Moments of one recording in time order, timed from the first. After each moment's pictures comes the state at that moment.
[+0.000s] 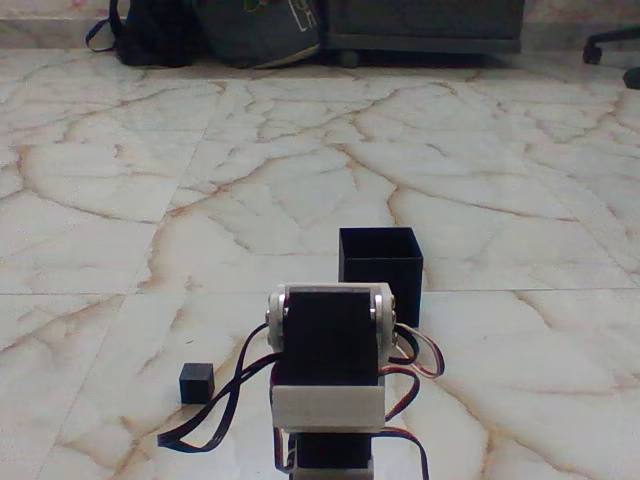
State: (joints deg) arm 0.9 138.4 176.7 40.8 -86.4
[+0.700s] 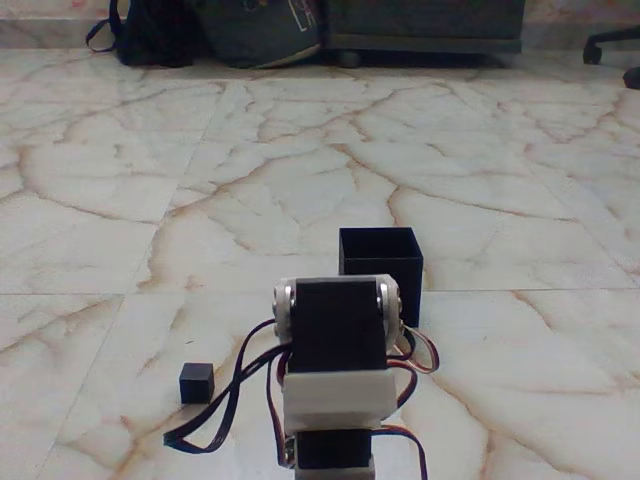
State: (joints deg) arm -2.5 135.5 176.7 26.3 -89.5
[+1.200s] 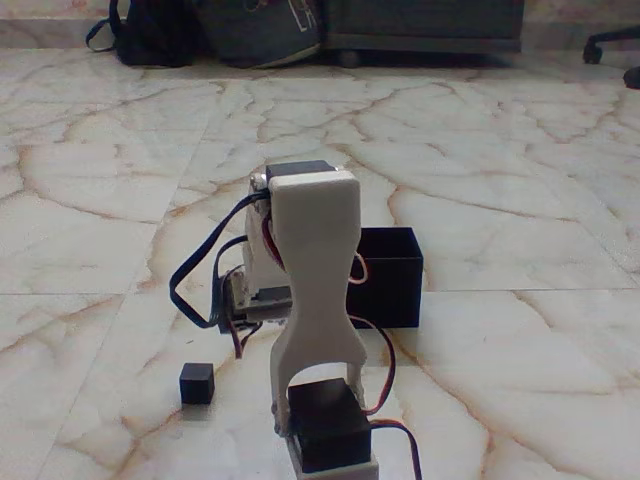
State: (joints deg) arm -14.9 85.9 132.7 -12.2 -86.9
